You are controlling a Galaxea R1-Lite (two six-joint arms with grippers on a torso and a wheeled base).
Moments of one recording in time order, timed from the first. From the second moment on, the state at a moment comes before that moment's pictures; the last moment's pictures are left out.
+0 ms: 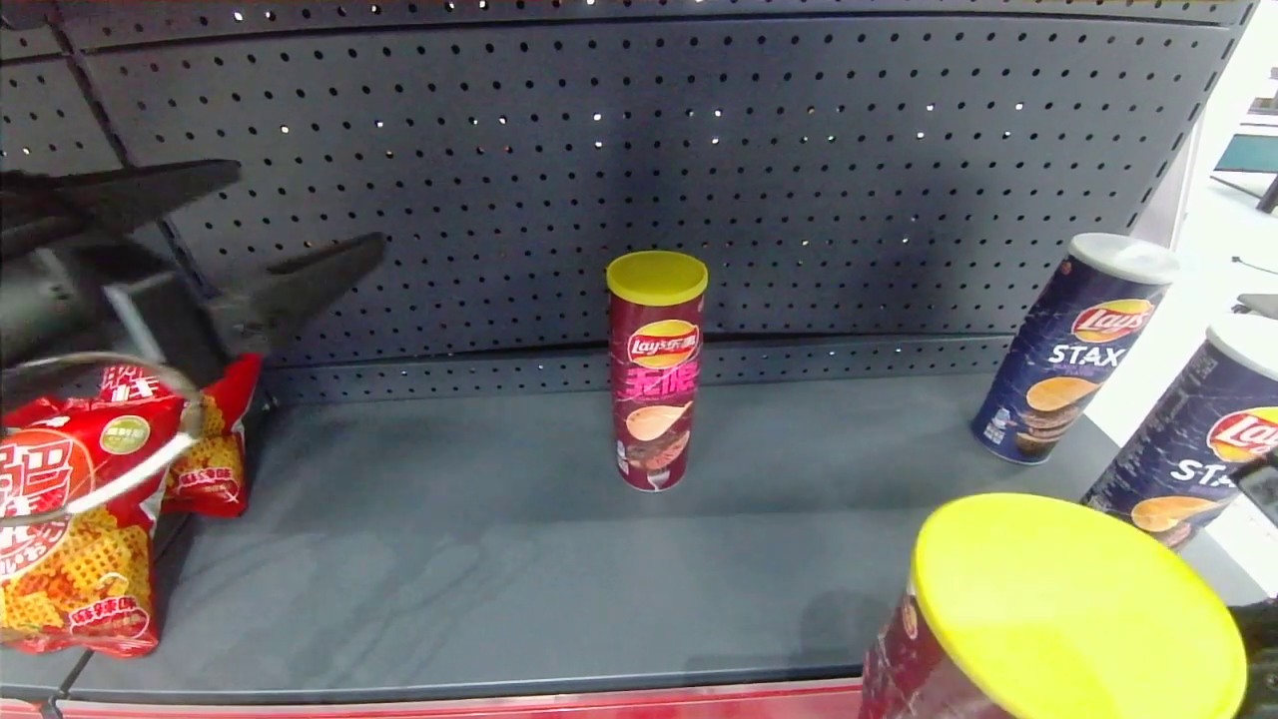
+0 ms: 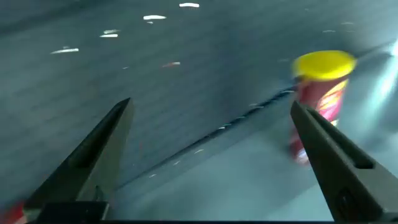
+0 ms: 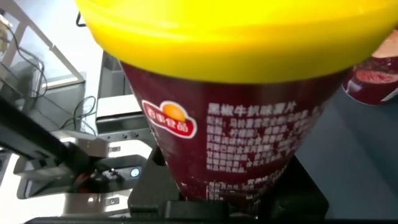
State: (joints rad) left arm -0.46 1.17 -0.81 -0.46 -0.01 0.23; right arm 0.81 1.17 -0.64 -0.18 0.53 -0.25
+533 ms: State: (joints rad) left arm -0.62 1.46 -0.79 -0.57 0.02 0.21; right arm 0.77 1.27 -0.77 -0.18 0.53 -0.24
